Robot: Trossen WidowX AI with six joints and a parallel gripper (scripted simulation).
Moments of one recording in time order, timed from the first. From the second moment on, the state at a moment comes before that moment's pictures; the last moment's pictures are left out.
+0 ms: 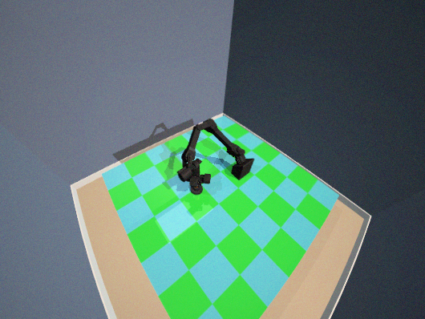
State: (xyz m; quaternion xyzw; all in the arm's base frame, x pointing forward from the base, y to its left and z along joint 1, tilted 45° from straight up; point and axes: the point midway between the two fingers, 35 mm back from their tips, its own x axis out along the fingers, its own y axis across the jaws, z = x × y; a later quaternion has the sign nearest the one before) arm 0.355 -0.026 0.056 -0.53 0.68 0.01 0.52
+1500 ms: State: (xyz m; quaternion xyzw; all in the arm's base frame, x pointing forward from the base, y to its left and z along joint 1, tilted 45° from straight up) arm 0.354 -0.027 0.055 -0.55 0.67 0.05 0.49
